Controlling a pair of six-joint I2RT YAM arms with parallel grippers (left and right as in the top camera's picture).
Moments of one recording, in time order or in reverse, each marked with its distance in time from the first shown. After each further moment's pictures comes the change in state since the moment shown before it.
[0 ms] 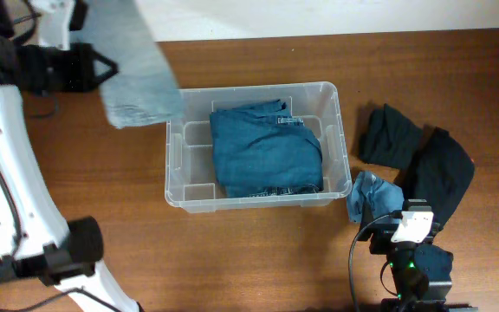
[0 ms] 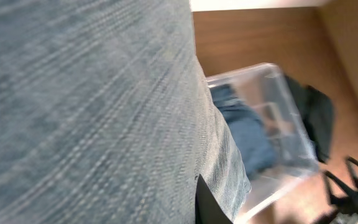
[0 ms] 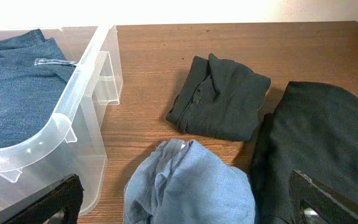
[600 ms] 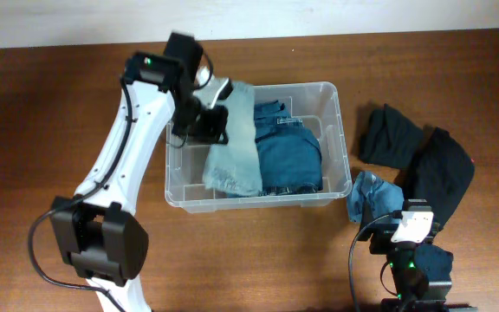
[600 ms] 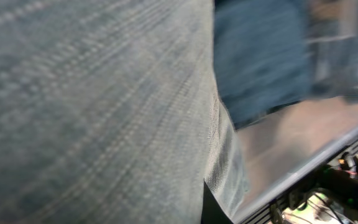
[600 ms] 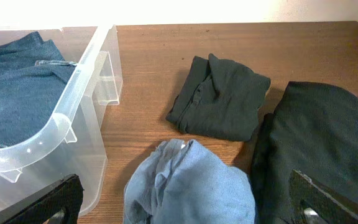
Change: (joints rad) left arm -0.441 -0.003 -0.764 0.309 -0.227 -0.220; right arm 0.000 0.000 0.000 0.000 0.000 0.000
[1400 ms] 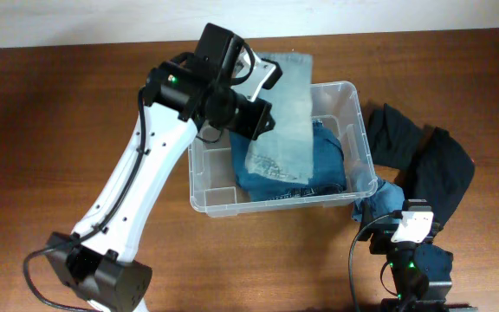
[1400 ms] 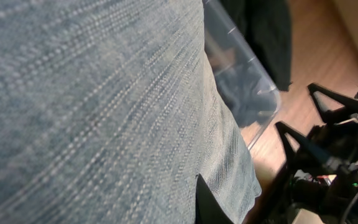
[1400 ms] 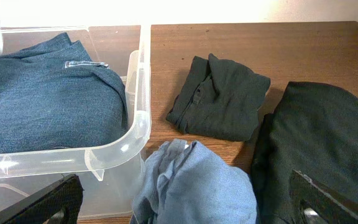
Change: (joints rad) left arm -0.202 -0.129 0.106 0.195 0.061 -0.007; right arm 0.000 0.000 0.000 -0.001 0.000 0.000
